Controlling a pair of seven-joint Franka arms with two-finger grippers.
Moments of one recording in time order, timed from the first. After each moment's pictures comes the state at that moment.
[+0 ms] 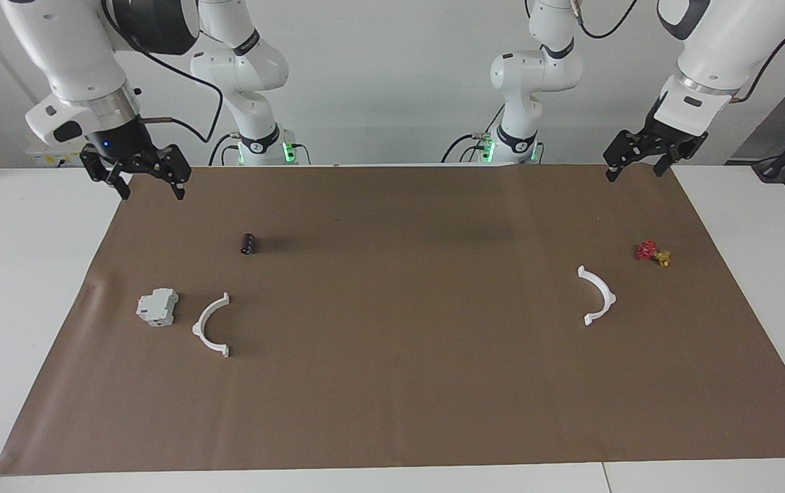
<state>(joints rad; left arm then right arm) -0.03 -0.04 -0.02 -1.58 0.00 1.51 -0.10 0.05 -0.06 -0.09 -1.77 -0.03 1.80 -0.05</state>
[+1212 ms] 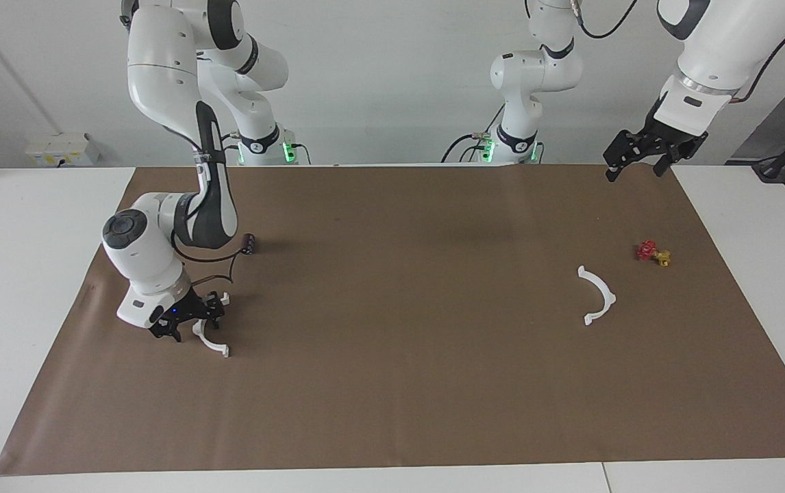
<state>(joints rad) -0.03 -0.04 -0.02 -1.58 0.00 1.51 -0.10 -0.01 0.45 -0.09 -1.87 0.07 2.40 -0.50</state>
